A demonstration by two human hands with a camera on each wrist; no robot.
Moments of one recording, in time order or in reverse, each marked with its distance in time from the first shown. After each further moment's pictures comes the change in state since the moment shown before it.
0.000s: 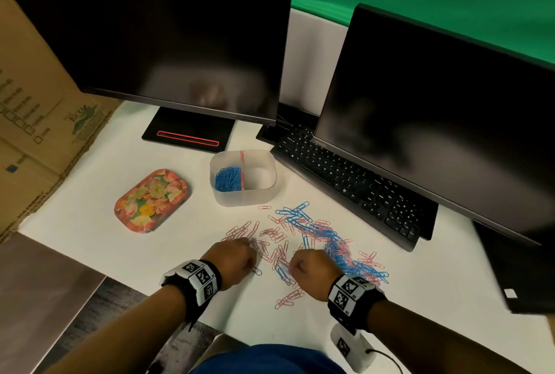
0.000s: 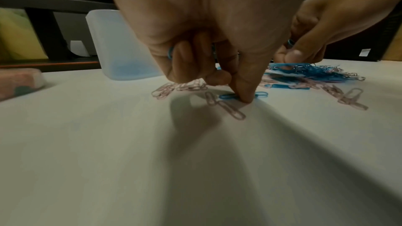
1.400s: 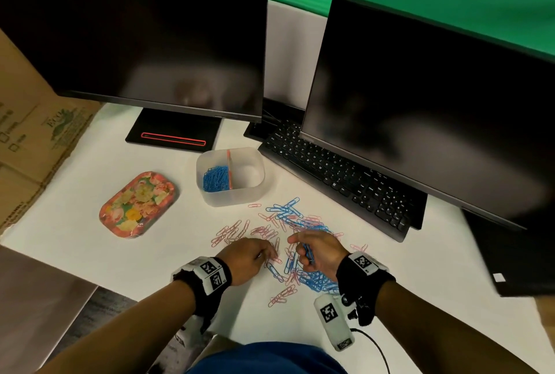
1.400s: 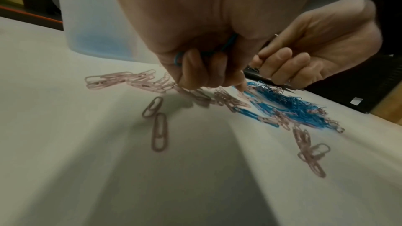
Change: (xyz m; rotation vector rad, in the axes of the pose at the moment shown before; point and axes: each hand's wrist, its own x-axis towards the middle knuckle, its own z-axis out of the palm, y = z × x) left_hand 0.023 0.031 0.002 -0.447 -0.057 0.014; right_hand 0.003 -0.001 -0.033 1.068 -0.022 0.337
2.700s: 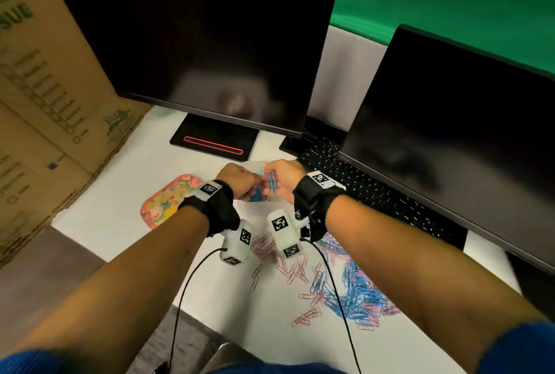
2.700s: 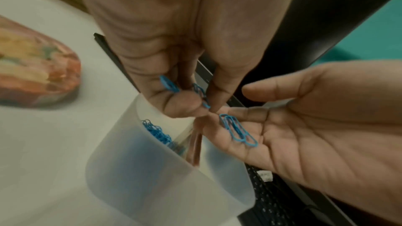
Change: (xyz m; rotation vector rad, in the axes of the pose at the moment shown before) left_hand 0.022 0.001 -0.162 -0.674 0.504 -0.470; right_hand 0.033 -0.169 0.147 -0.066 0.051 -0.065
